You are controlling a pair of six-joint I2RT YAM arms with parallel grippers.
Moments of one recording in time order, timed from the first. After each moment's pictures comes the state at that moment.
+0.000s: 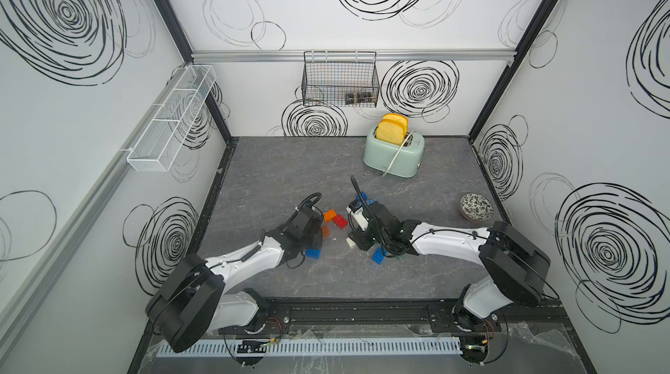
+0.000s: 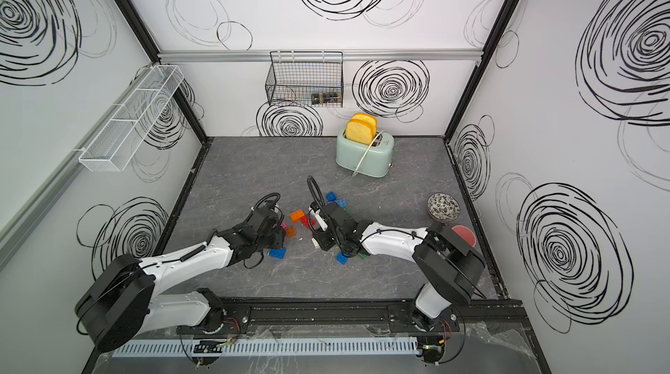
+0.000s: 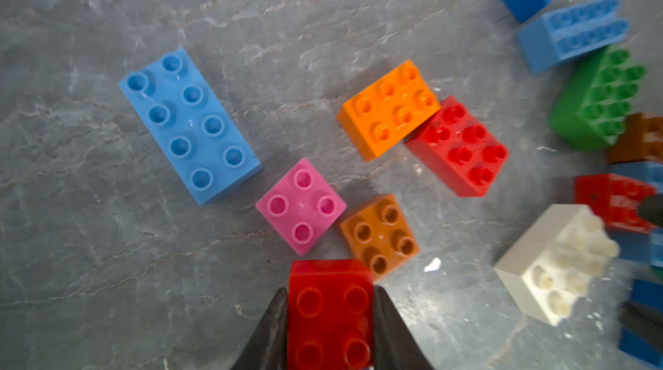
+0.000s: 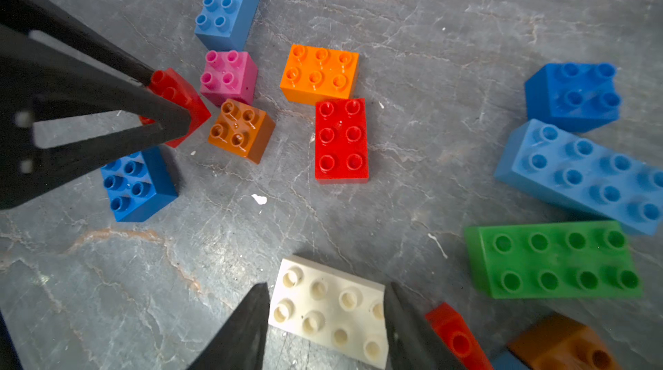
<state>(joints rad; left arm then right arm) -0.64 1.25 0.56 -0.25 -0.14 -0.56 0.91 1.56 0.78 -0.04 0.00 0.21</state>
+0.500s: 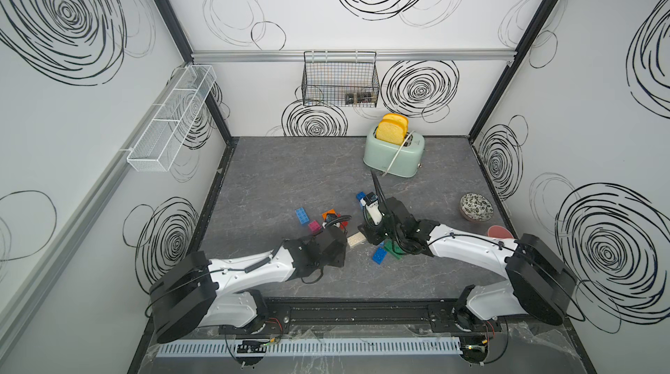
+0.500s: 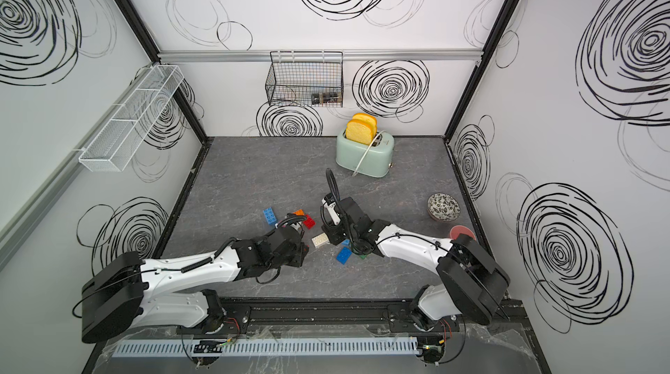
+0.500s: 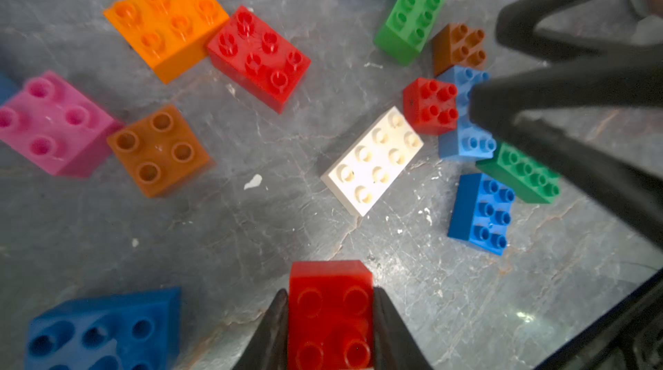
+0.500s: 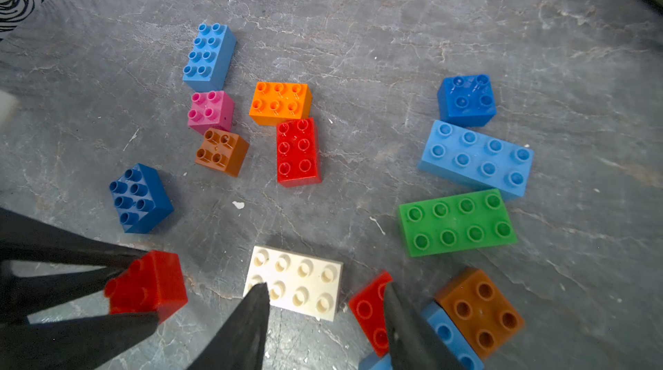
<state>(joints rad) -0.99 1.30 0.58 -0.25 -0.18 -0.81 0.84 1.40 0.70 -0.05 -0.02 0.24</state>
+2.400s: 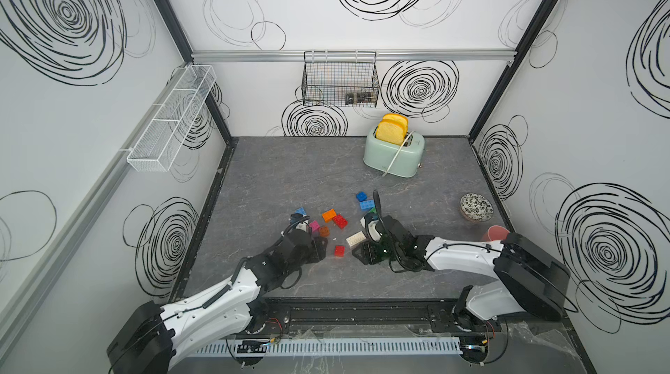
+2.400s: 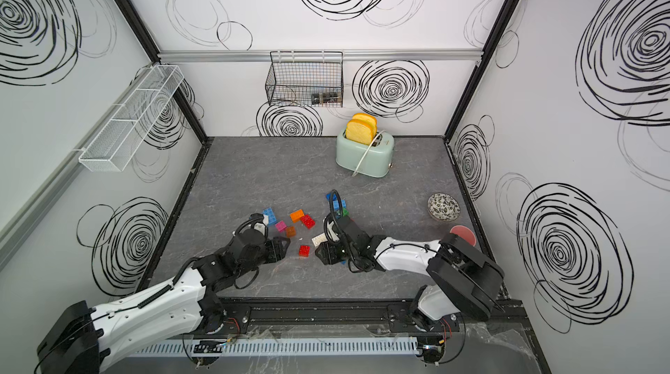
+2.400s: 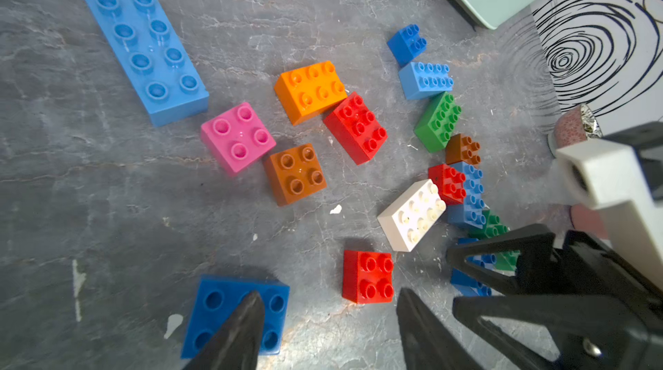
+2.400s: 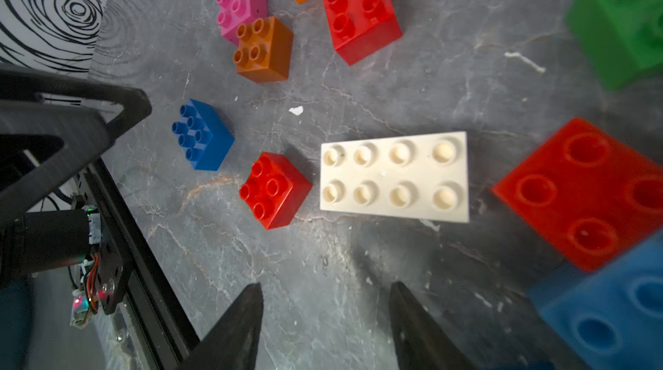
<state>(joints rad) -0.73 0.85 0.30 -0.16 -0.11 -0.86 0.91 1.47 0.55 0.11 -0.22 0.65</state>
